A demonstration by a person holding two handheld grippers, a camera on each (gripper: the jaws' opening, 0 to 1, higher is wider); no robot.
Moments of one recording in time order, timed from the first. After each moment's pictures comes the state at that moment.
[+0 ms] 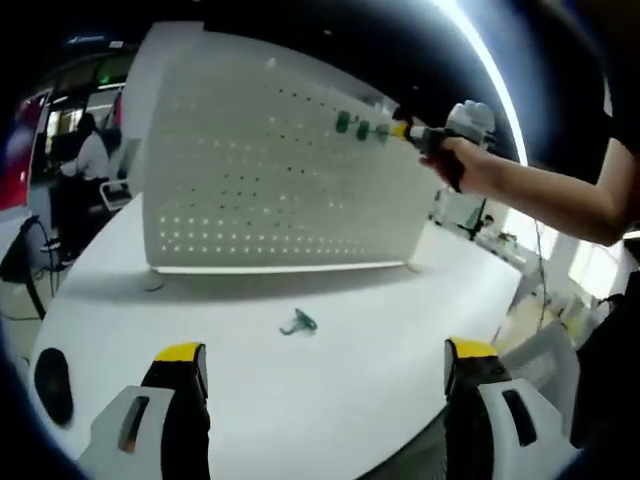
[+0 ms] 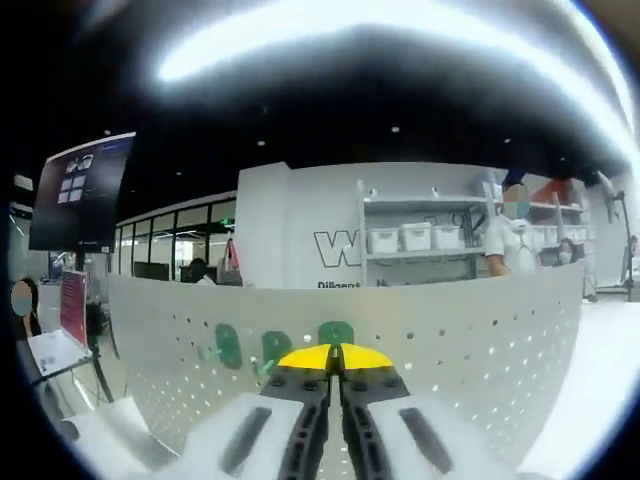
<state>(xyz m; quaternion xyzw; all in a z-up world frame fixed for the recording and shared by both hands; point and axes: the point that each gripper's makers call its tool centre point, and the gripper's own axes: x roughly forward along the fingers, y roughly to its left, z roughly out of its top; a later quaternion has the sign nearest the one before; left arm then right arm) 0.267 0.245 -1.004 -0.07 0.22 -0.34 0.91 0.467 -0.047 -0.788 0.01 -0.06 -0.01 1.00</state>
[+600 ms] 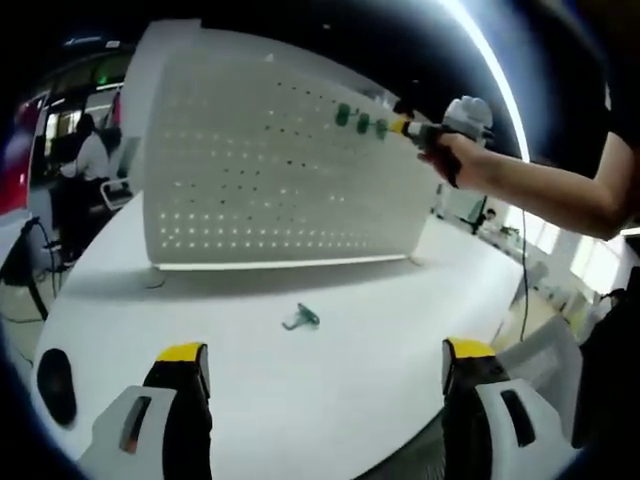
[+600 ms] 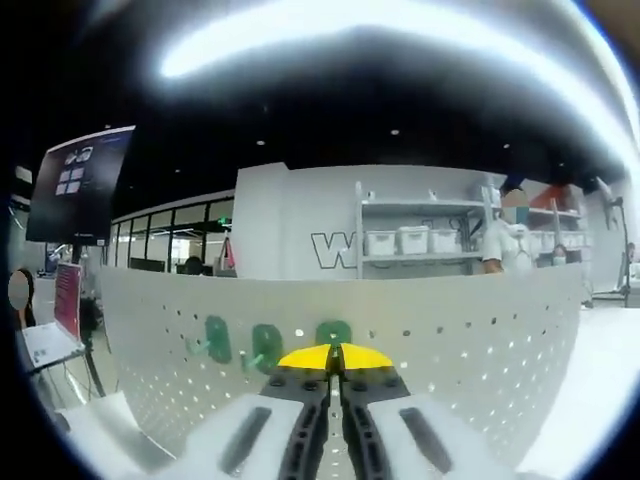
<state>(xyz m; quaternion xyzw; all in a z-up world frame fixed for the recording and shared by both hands) 0.267 0.245 -1.009 -0.06 0.23 -0.34 0.91 0.470 -0.050 -0.794 -0.01 -0.07 -0.02 1.00</state>
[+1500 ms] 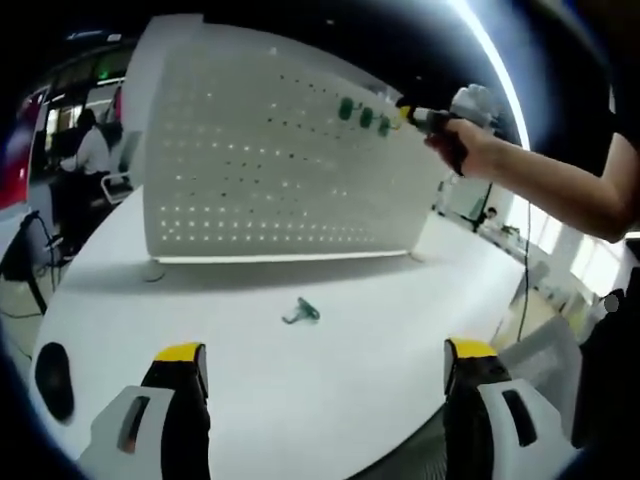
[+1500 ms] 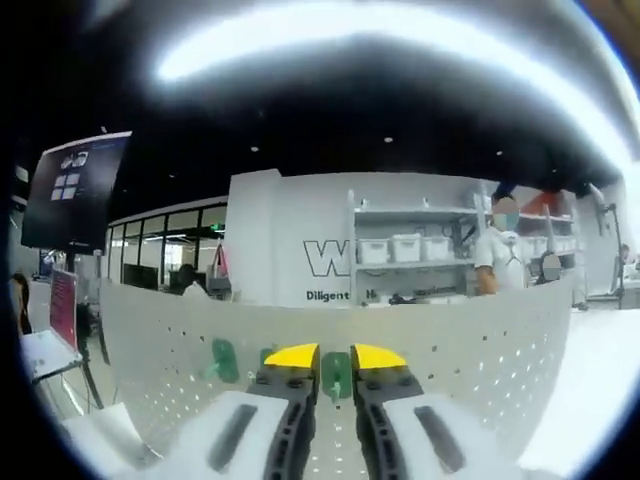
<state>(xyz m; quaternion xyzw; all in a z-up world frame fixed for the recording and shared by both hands) 0.266 0.246 -1.015 -0.06 0.25 -0.34 0.91 0.454 -0.049 -0.759 0.00 -0.09 -0.03 0.99</state>
